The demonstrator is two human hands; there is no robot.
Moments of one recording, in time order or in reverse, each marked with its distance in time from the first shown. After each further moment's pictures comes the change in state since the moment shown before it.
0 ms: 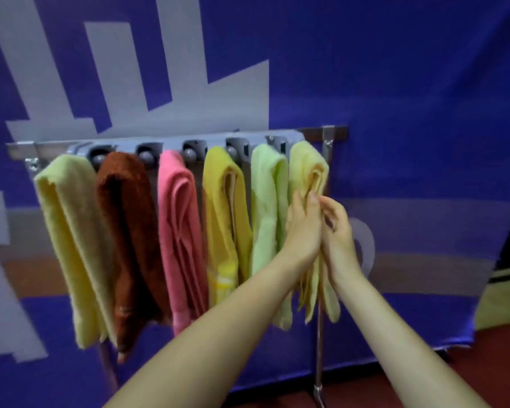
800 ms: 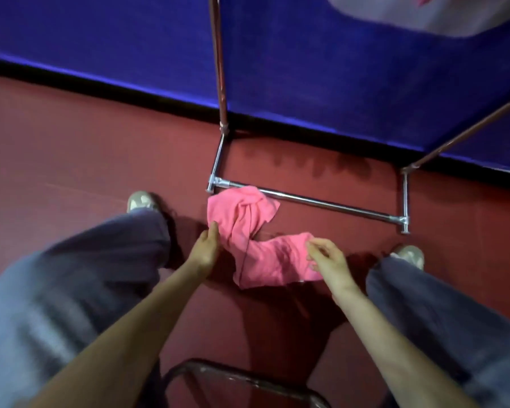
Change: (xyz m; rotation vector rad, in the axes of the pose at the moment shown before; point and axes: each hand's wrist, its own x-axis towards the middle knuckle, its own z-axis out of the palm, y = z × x) left_hand -0.428 -0.411 -0.268 -0.010 0.377 -1.355; right_hand -0.415 0.341 0.005 -0.566 -0.351 1.037
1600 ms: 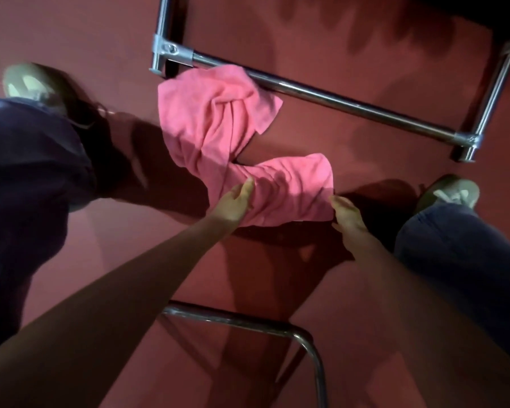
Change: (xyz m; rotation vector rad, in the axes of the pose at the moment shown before) left_hand 0.120 -0.081 0.116 0.171 -0.206 -0.187; right_hand 0.151 0.172 -0.022 -0.216 0.119 0.578
